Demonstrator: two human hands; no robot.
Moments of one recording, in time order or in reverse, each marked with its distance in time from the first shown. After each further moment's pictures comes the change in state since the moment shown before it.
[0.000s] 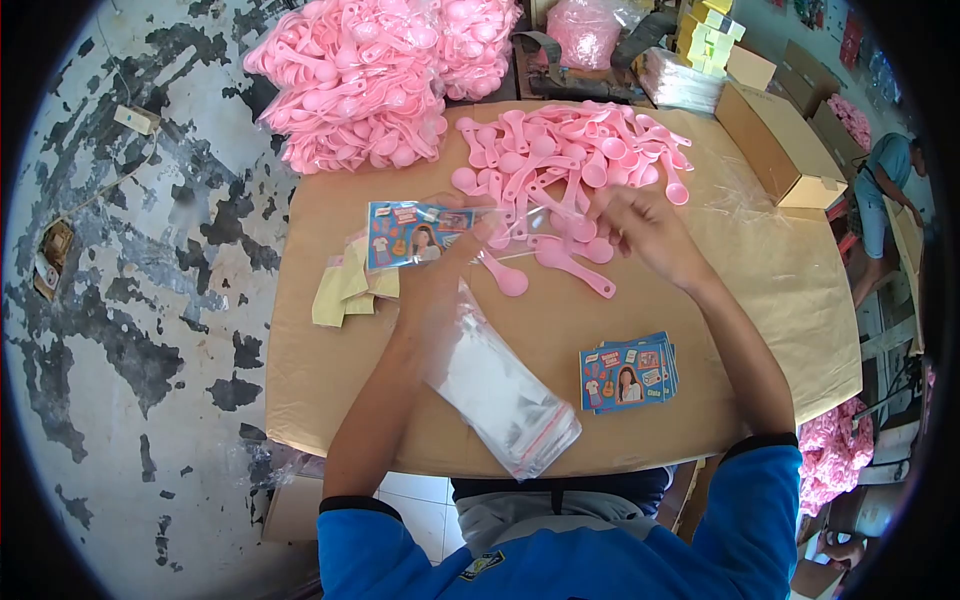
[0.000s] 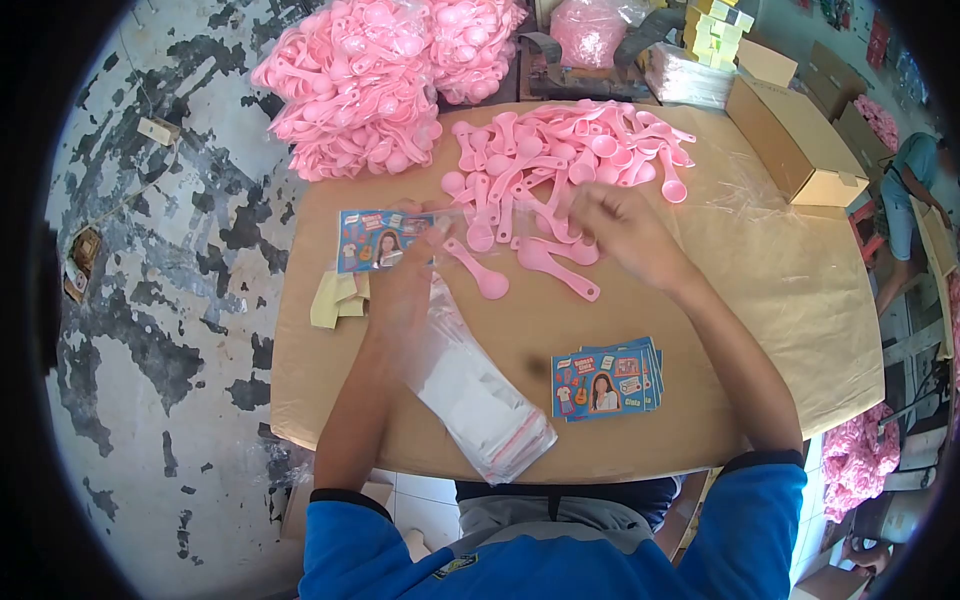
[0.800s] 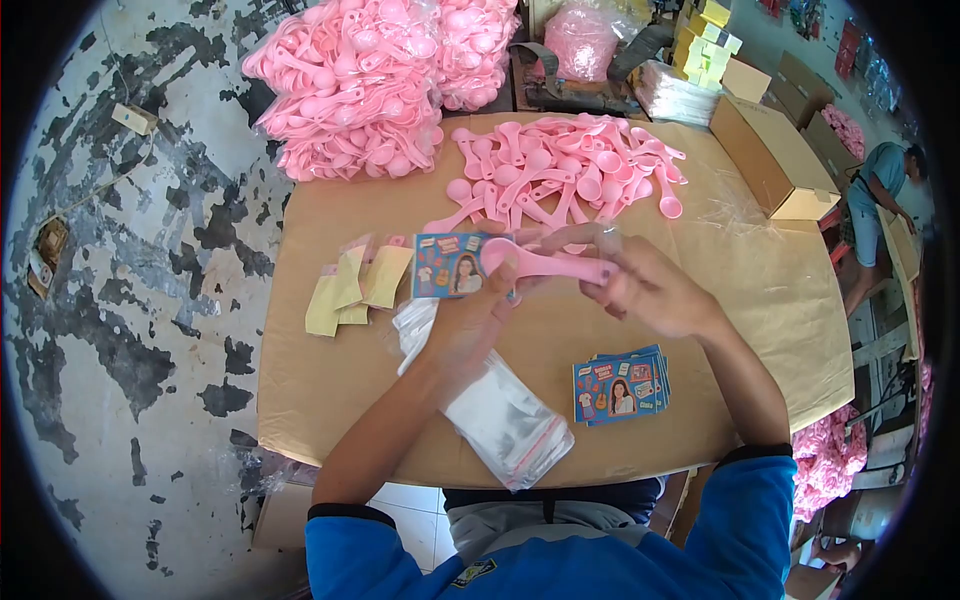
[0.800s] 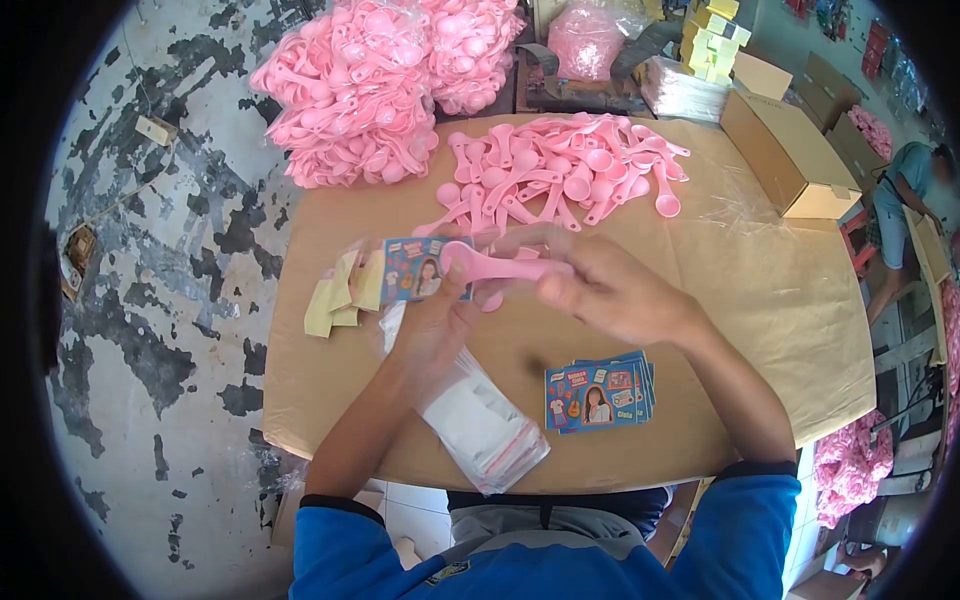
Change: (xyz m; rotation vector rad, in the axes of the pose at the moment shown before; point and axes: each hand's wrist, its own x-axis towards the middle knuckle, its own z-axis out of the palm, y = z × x) left_hand -0.021 -0.009 0.024 -0.402 -0.231 -0.246; right_hand -0.022 -0.059 0.011 0.064 -0.159 -0.207
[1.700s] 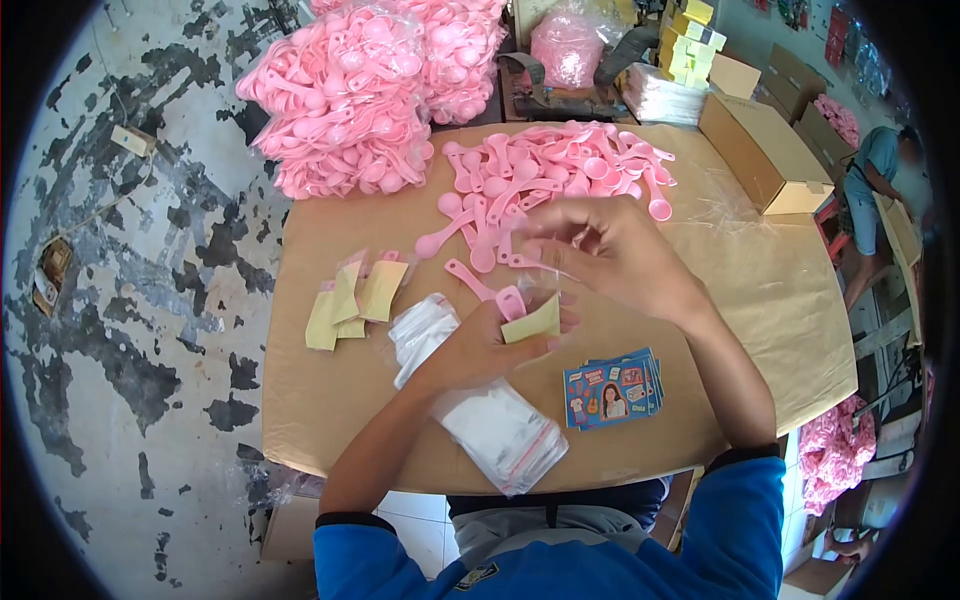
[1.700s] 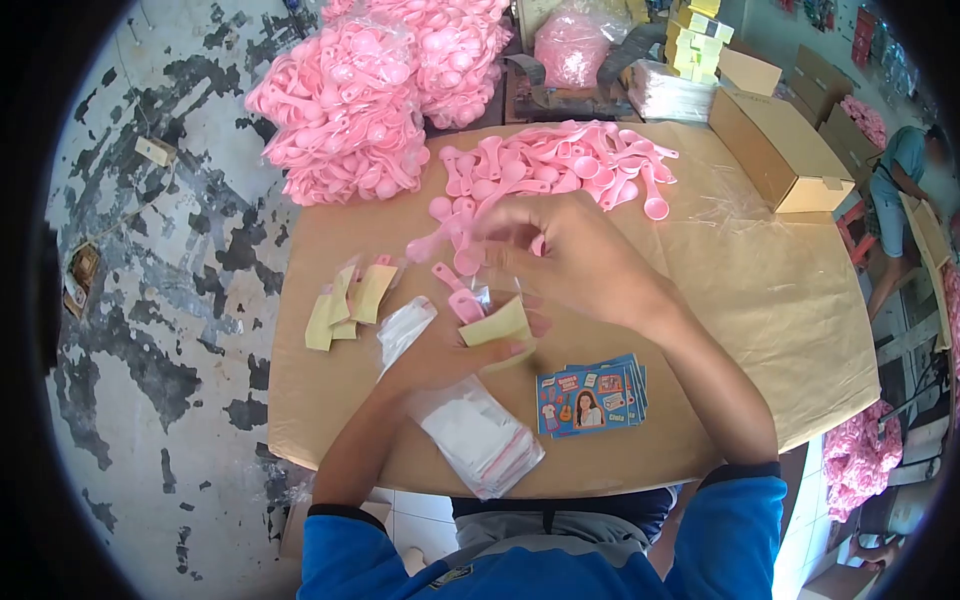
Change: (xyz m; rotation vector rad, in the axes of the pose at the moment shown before) left_hand -0.007 0.002 0.011 0.714 -0.299 -0.247; right_hand 0.030 -0.008 0.010 -0.317 0.342 -0.135
